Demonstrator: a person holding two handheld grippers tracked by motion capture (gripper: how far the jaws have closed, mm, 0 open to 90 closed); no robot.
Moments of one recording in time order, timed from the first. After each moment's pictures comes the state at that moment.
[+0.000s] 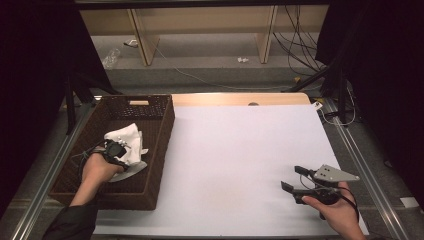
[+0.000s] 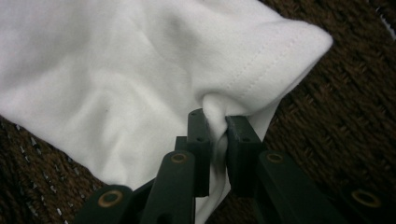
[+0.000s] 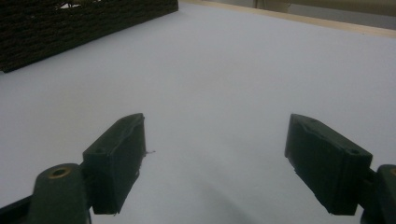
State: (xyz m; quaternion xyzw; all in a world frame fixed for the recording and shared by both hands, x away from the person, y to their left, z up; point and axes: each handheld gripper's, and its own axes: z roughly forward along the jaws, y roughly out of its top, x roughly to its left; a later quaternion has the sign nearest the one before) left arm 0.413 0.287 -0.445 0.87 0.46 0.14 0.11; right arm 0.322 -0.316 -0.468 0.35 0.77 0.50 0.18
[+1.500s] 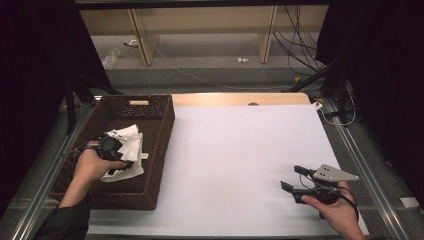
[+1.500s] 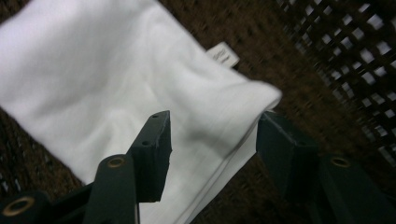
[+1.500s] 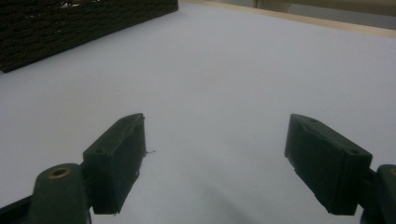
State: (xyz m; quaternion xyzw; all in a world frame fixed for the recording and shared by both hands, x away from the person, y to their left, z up) left arm 0.411 0.284 -0.410 0.86 0.46 0.14 0.20; right arm 0.323 -0.316 -0.468 0.35 0.77 0.50 0.18
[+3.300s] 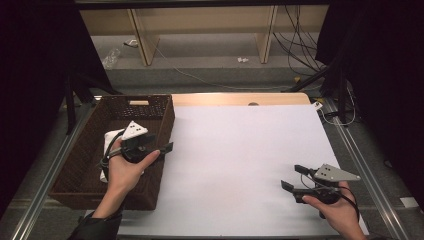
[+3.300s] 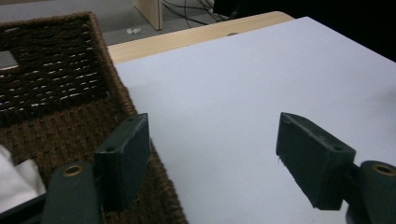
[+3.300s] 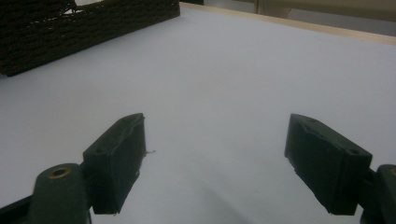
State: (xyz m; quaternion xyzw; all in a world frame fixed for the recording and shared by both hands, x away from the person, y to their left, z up) left arm 0.382 0.191 -0.384 0.74 0.44 0.20 0.47; right arm 0.323 -0.316 -0.465 0.35 0.77 0.50 0.18
